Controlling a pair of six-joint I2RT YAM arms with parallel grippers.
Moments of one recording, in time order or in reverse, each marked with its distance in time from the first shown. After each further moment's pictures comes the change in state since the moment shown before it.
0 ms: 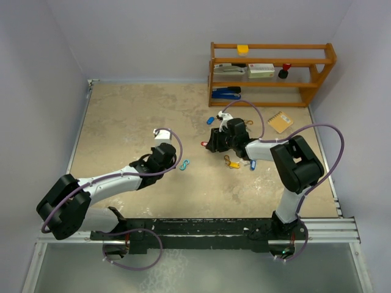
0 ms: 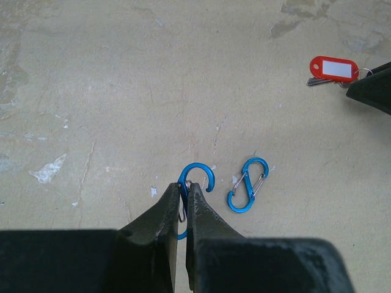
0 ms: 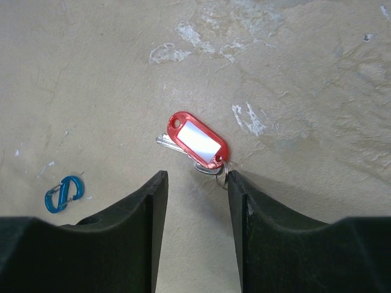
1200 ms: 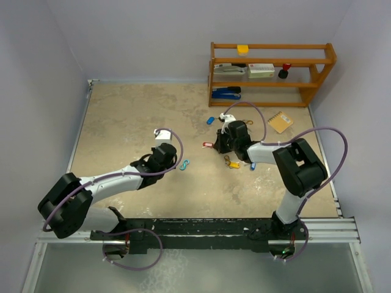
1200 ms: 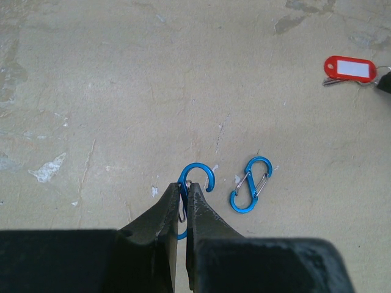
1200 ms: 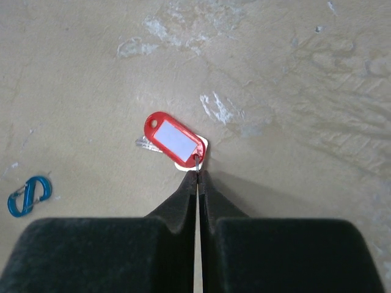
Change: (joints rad) left arm 0.000 0.010 0.000 0.002 -0.002 0.000; right arm 0.000 -0.019 -0.023 -0.002 0.104 -0.042
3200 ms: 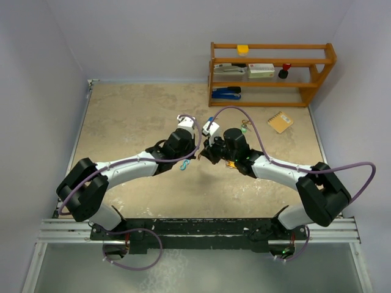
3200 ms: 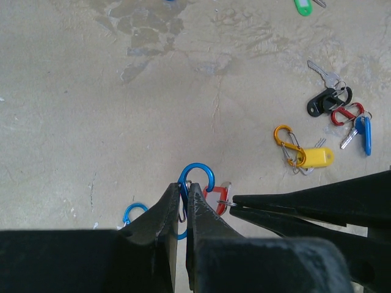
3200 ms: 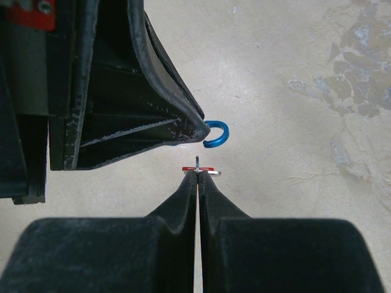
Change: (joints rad) left arm -0.037 0.203 0.272 0.053 0.257 0.071; right arm 0.207 -0.339 -0.120 -0.036 -0.120 -0.329
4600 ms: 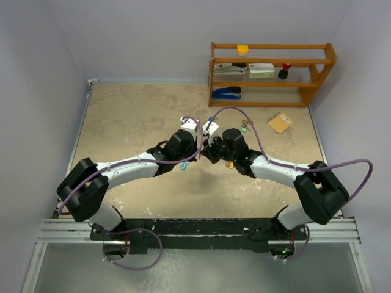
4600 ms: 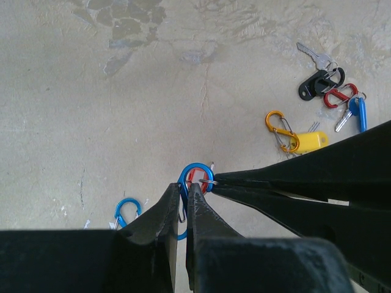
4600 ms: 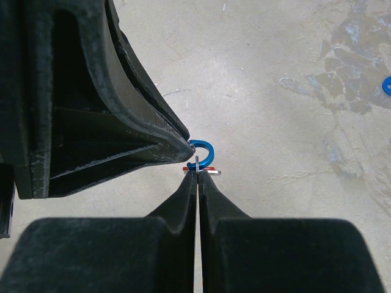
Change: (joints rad) left arm -0.021 0.000 0.000 -0.007 0.038 0.035; right arm 0.003 0.020 0.000 0.018 0.037 -0.004
